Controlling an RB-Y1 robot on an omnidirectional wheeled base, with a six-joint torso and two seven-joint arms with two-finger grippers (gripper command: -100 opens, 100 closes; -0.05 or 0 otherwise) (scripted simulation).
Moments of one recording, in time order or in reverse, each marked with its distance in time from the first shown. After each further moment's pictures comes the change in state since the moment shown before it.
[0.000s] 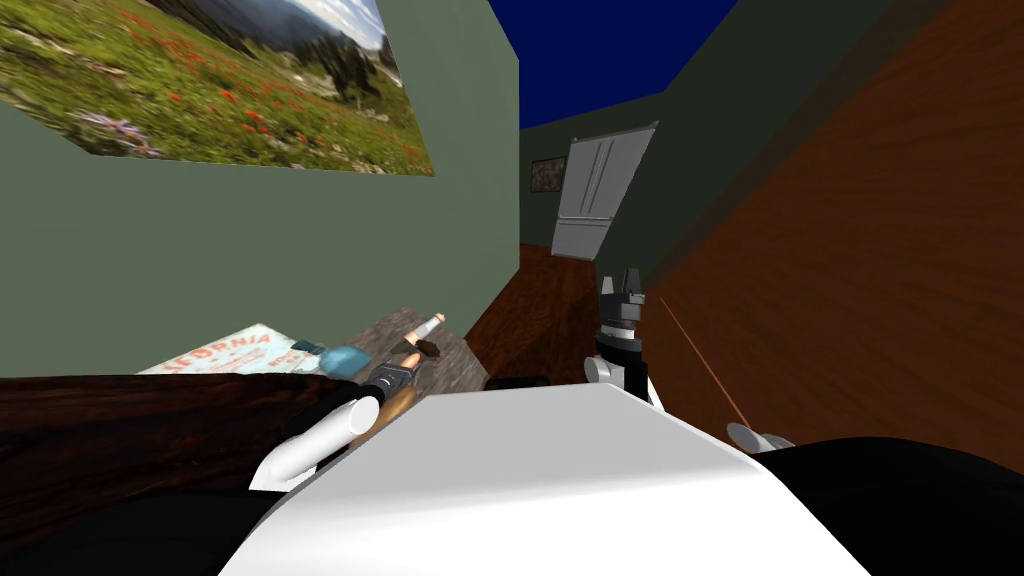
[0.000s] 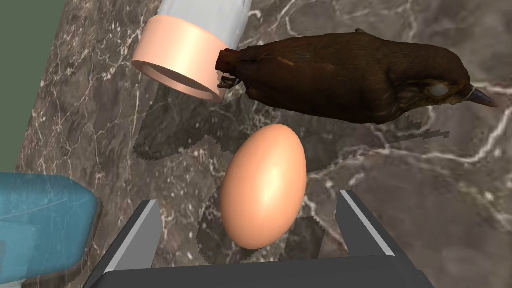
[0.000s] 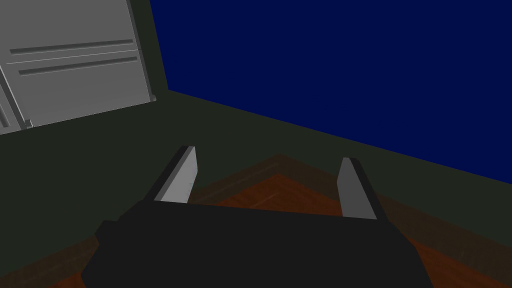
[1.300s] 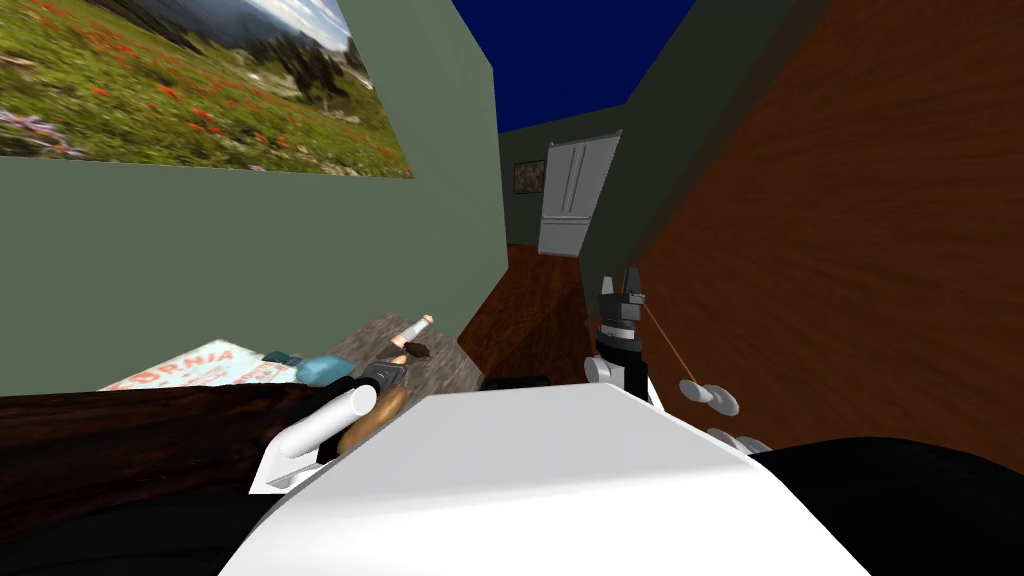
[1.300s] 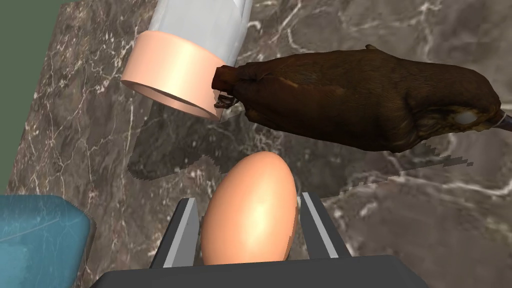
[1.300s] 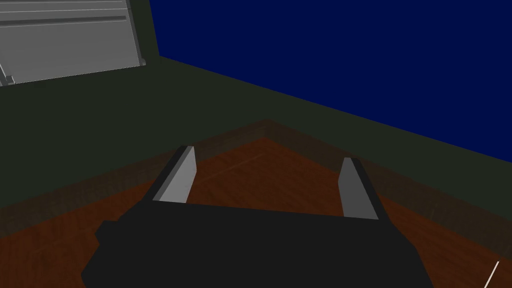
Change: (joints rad) left arm -0.135 0.061 0.079 0.181 -0.021 -0.014 0.029; right arm 0.000 0.000 0.000 0.000 0.000 0.000 0.000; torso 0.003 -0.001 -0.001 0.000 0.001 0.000
